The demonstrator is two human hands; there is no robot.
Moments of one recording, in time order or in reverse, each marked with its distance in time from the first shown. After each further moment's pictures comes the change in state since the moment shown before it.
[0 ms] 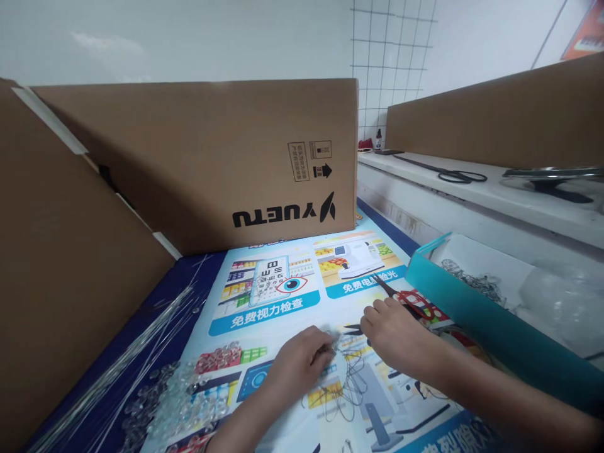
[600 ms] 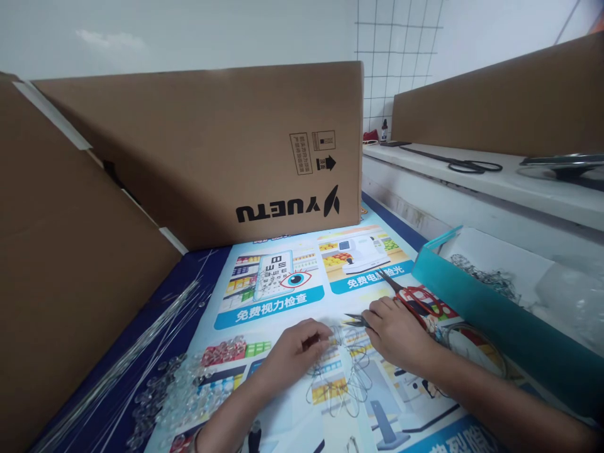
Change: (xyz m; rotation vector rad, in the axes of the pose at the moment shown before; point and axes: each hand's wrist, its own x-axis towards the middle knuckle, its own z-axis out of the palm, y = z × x) left_hand 0.001 -0.011 -0.018 -0.270 -0.045 -0.014; right_hand 0.001 -0.007 0.043 0.323 0.144 0.238
